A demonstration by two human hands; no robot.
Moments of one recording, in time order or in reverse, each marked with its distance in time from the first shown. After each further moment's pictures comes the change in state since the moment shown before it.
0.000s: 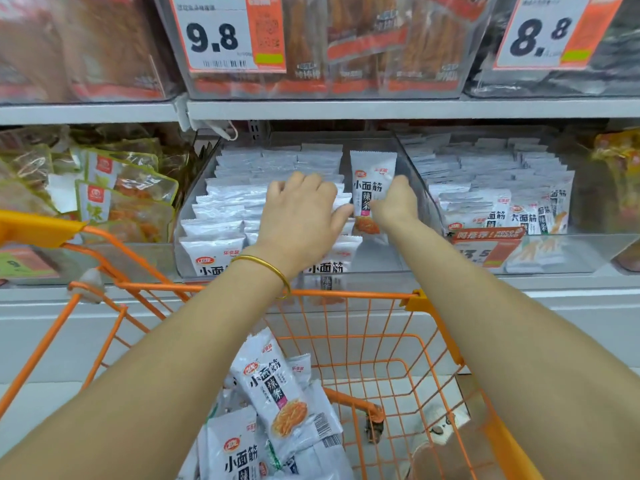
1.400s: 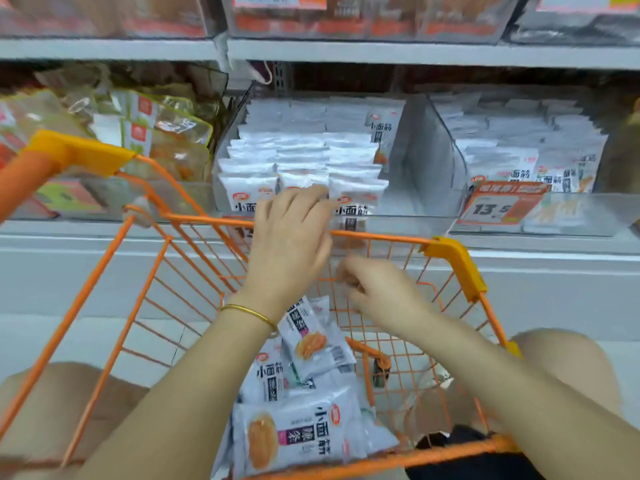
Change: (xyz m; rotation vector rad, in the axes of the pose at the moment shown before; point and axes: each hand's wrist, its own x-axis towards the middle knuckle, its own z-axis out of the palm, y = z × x) left_hand -0.113 -0.011 0.013 -0.088 0.280 0.042; right_hand -0.173 0.055 -0.002 -0.432 -0.535 -0.587
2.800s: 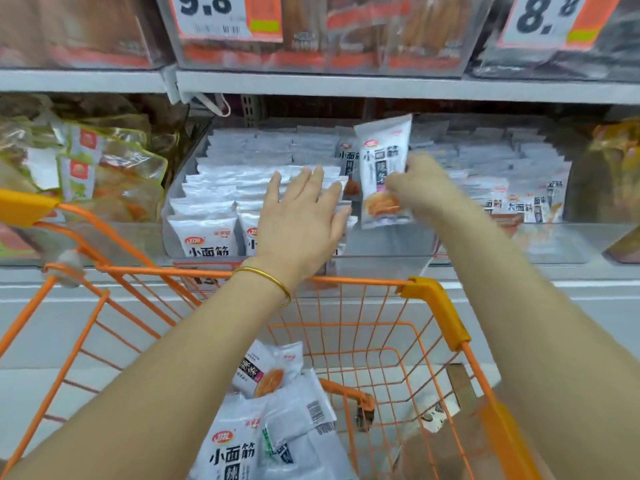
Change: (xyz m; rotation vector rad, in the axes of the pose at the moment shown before) left_hand 0.083 0.010 0.044 0.113 -0.278 -0.035; right_hand 0.110 0.066 -0.117 0.324 0.431 0.445
